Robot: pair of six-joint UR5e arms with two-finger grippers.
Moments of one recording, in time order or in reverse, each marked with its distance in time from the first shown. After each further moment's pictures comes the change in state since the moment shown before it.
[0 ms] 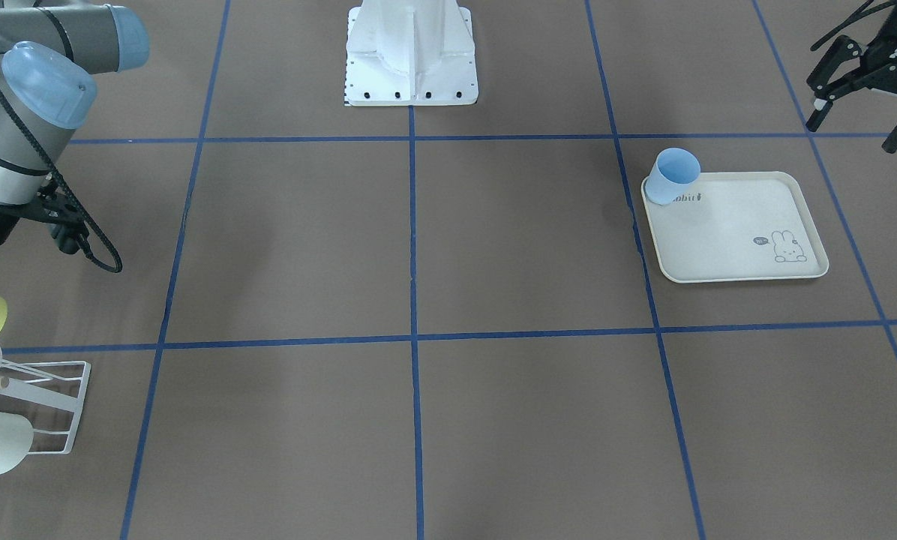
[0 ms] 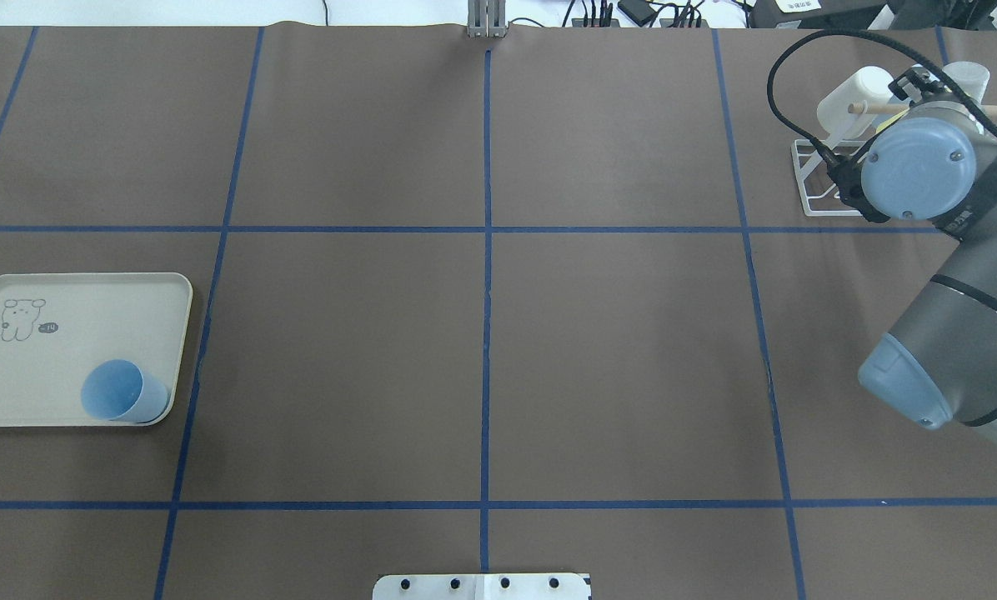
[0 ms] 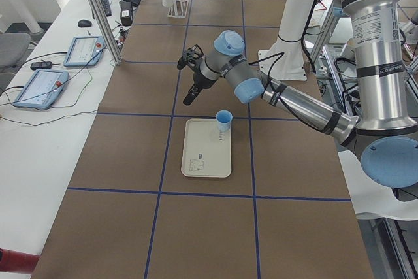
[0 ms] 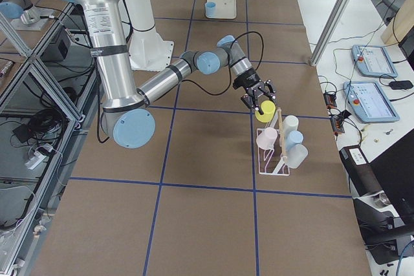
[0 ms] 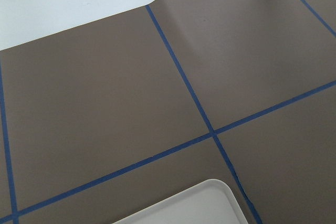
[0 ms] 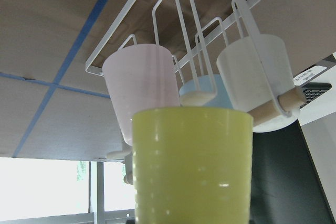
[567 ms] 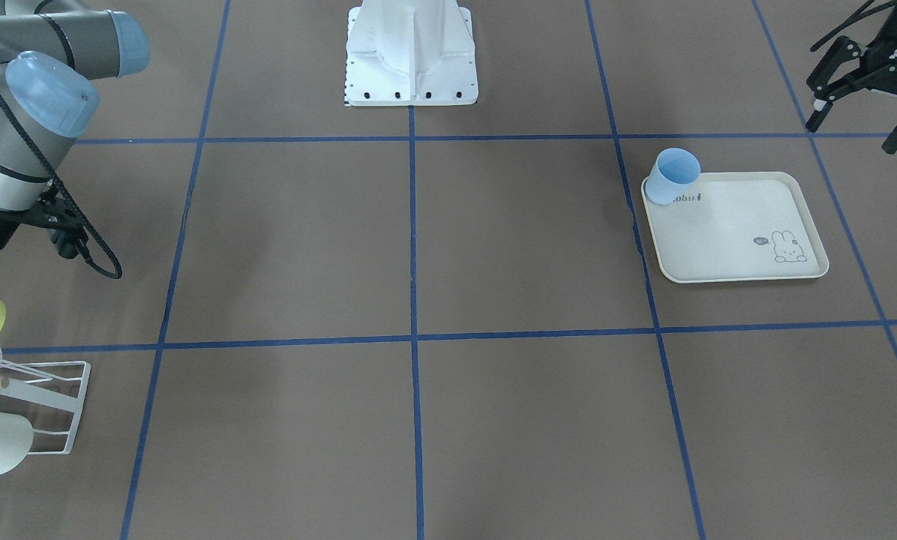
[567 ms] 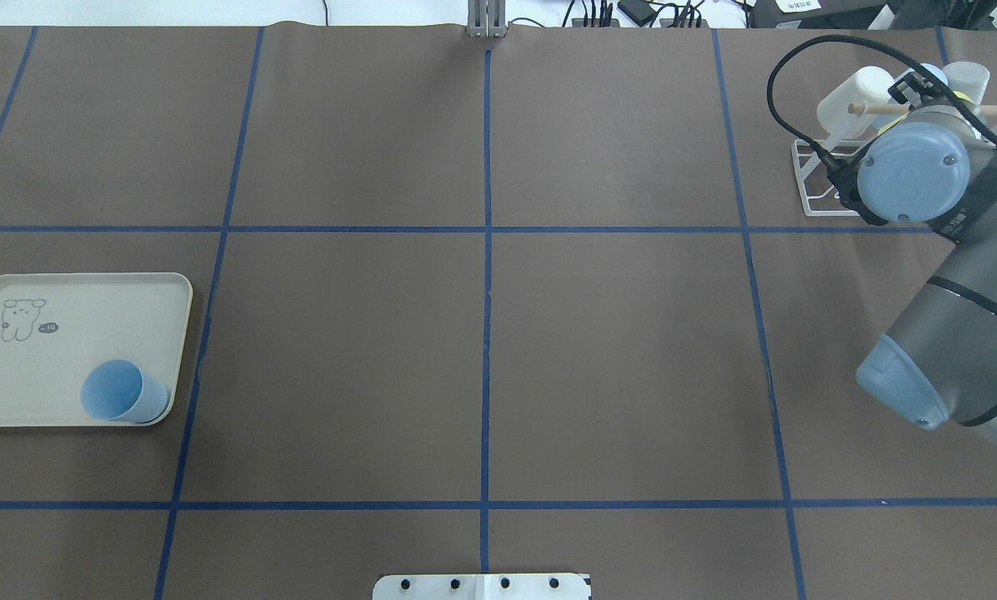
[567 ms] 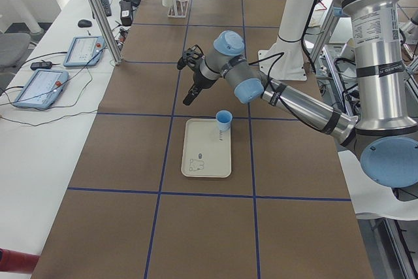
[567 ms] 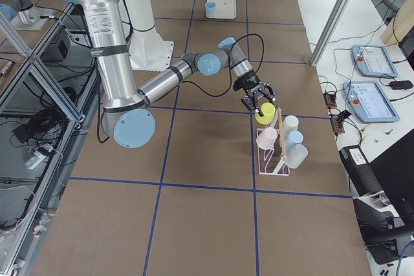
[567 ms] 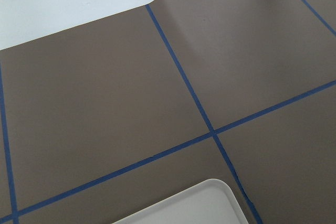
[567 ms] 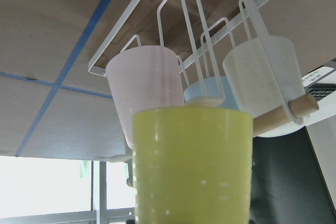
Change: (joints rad) left arm 0.000 0.000 0.000 0.000 0.000 0.000; right arm -0.002 0.002 -0.021 0.000 -0.002 0.003
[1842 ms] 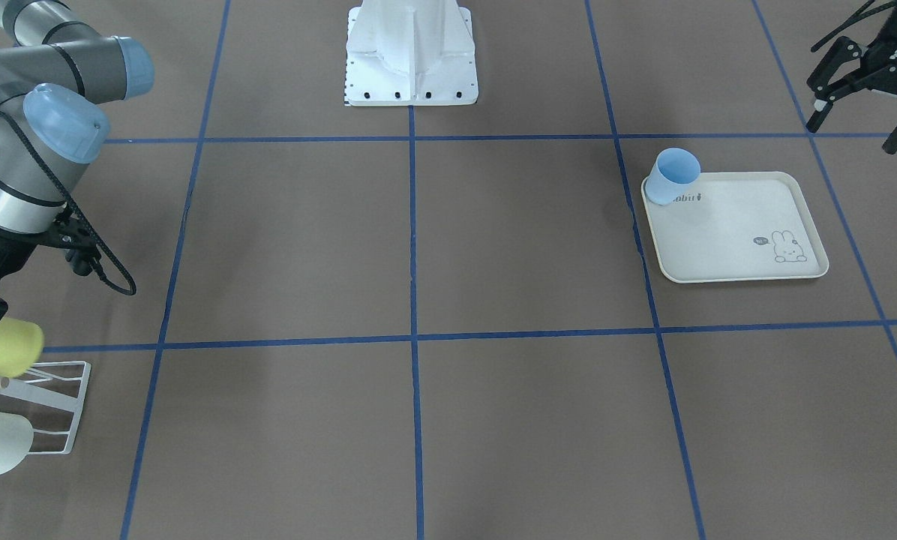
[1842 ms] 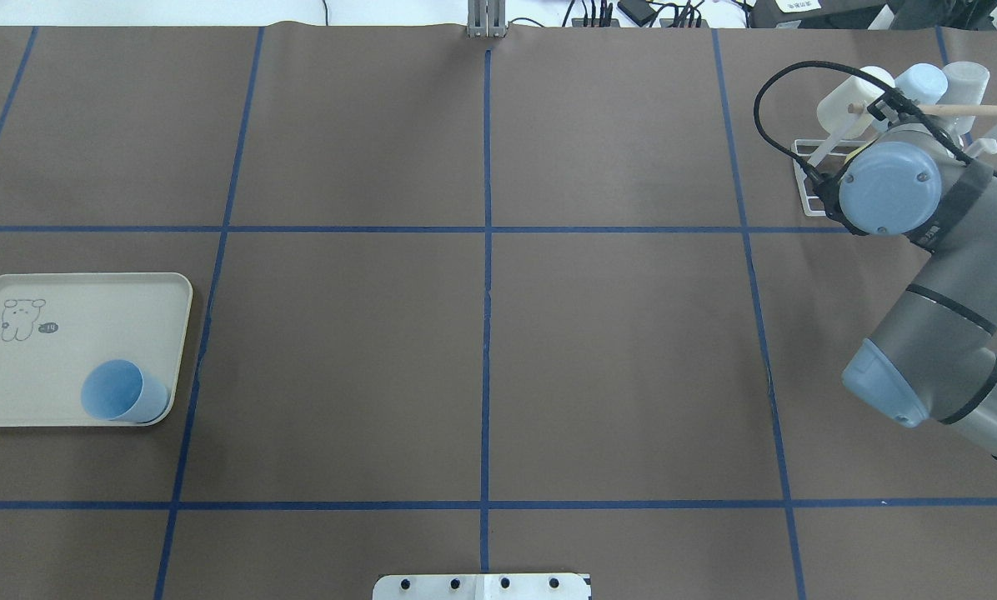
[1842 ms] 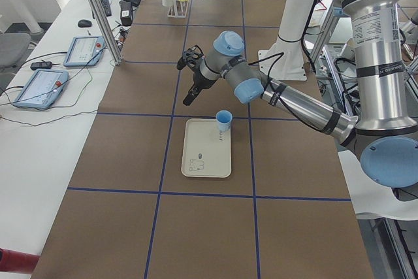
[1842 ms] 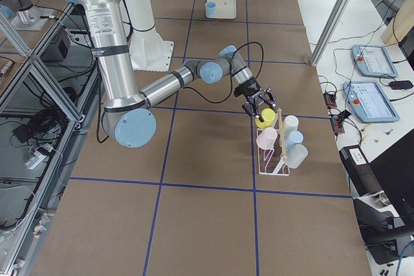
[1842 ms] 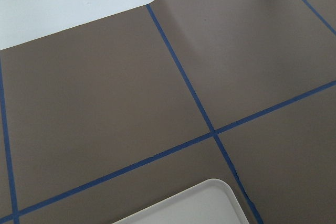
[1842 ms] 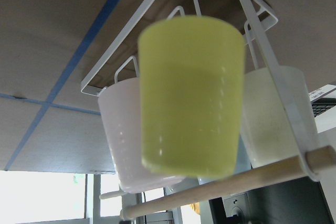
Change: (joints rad) left arm -0.001 0.000 0.001 0.000 0.000 0.000; right arm -0.020 0.000 -0.082 0.095 0.000 -0.005
